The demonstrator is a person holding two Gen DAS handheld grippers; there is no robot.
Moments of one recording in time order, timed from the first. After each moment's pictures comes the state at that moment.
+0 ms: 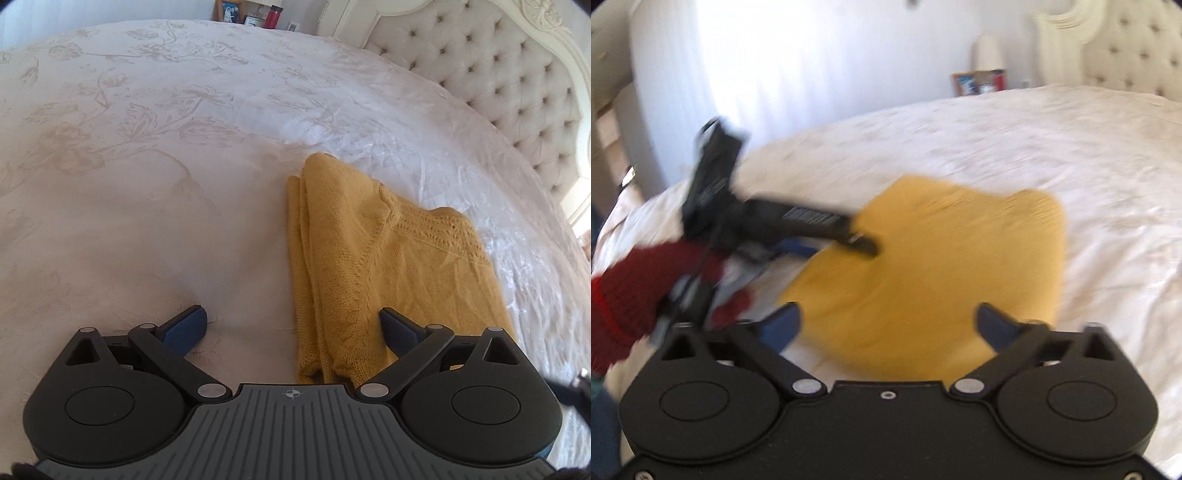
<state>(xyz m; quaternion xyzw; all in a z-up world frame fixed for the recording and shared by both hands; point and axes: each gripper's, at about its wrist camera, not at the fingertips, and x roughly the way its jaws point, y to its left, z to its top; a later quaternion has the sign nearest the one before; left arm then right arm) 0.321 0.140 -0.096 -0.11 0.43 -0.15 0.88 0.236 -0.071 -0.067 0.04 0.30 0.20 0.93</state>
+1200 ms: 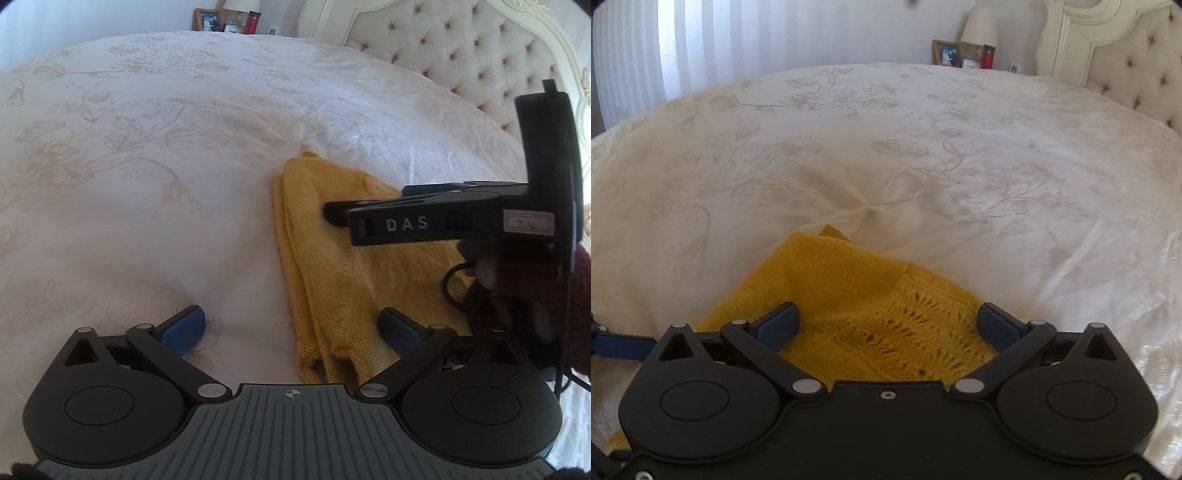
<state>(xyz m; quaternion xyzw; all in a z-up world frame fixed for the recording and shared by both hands) 0.312 0.131 -0.098 -0.08 0.41 -0.17 0.89 0.417 -0.019 -0.094 -0.06 0.37 0.15 0.92</state>
